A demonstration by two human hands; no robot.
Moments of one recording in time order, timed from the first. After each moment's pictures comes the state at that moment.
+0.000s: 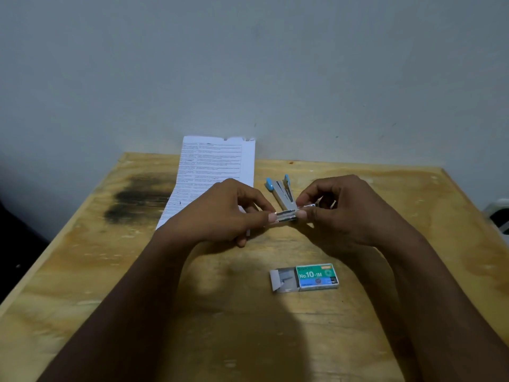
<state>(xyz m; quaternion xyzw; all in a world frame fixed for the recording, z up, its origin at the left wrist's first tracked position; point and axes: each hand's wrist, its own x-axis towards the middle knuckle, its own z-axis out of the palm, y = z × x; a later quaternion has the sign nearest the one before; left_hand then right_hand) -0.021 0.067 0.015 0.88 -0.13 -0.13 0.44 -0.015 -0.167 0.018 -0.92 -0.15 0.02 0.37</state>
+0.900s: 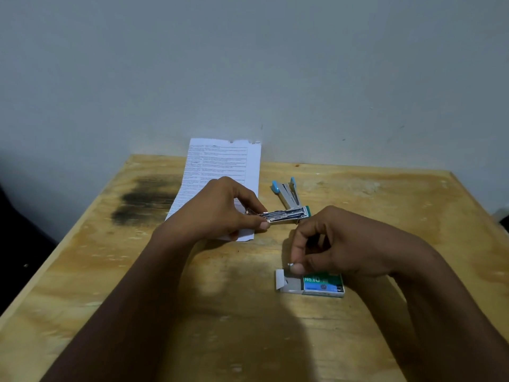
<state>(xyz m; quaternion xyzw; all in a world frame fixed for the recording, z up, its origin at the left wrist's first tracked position) -0.014 0.077 0.015 0.90 -0.09 -0.10 0.41 -0.041 -0.152 0.036 -0.86 -0.26 0.28 0.35</state>
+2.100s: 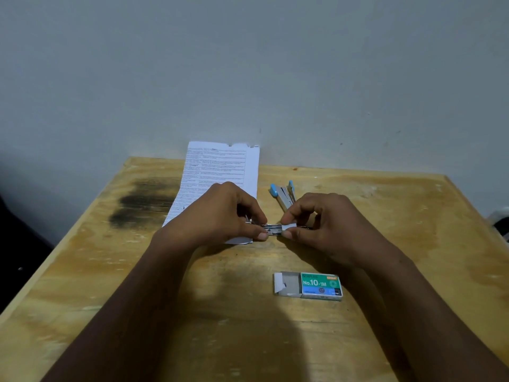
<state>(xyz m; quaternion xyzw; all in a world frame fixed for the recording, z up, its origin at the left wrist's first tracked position) -0.010 0.078 0.010 0.92 -0.15 -0.07 0.34 -0.028 -0.141 0.014 -0.92 -0.19 0.04 0.35</state>
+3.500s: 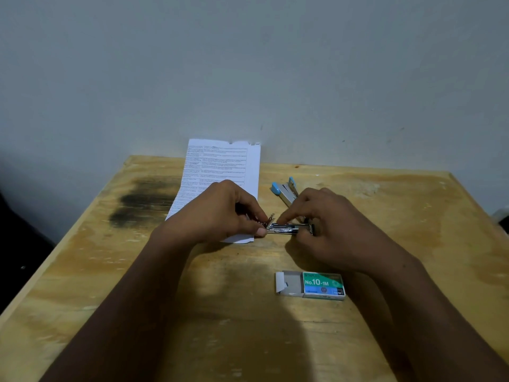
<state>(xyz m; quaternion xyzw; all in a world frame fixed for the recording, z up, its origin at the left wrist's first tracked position) -0.008 0.082 0.008 0.91 -0.15 -0.09 0.38 -0.032 -0.139 0.015 -0.94 -0.24 0.01 0.24</state>
